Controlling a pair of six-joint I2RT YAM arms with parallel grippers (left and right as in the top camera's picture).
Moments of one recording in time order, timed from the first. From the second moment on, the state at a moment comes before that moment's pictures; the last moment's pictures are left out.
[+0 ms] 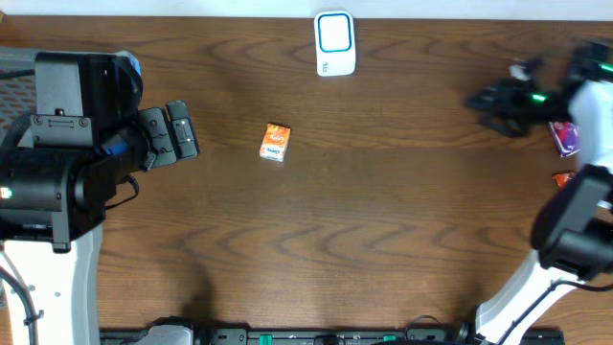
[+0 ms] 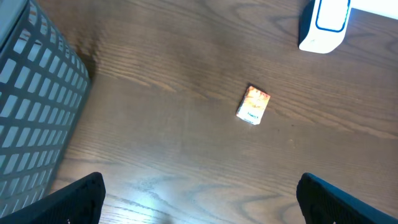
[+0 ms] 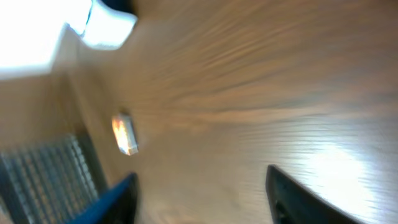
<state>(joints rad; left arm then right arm) -0.07 1.33 1.90 -1.49 -0.04 -0.27 -0.31 2.05 1.74 -1.13 -0.78 0.09</state>
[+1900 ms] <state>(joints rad) -0.07 1.33 1.90 -1.49 -0.04 -0.27 0.51 2.36 1.74 -0.50 -0.83 0.58</state>
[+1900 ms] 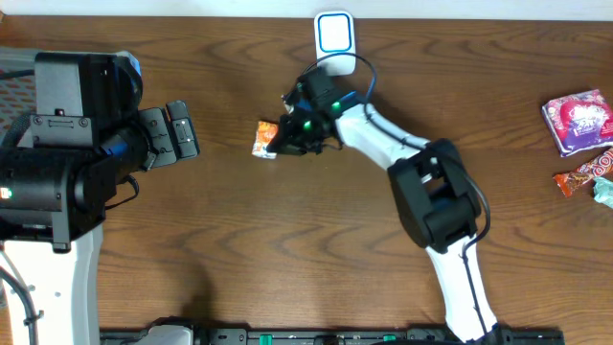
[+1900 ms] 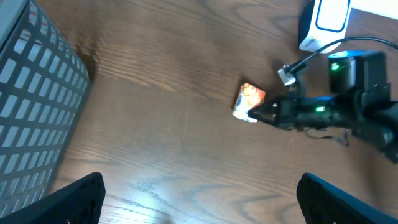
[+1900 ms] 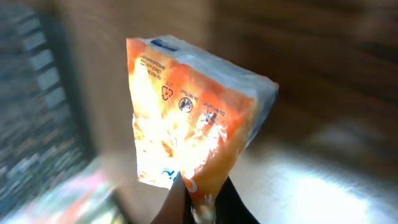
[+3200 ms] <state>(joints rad) -0.07 1.33 1.90 -1.49 -0.04 -0.27 0.44 2.33 2.21 -0.83 0.32 0.20</state>
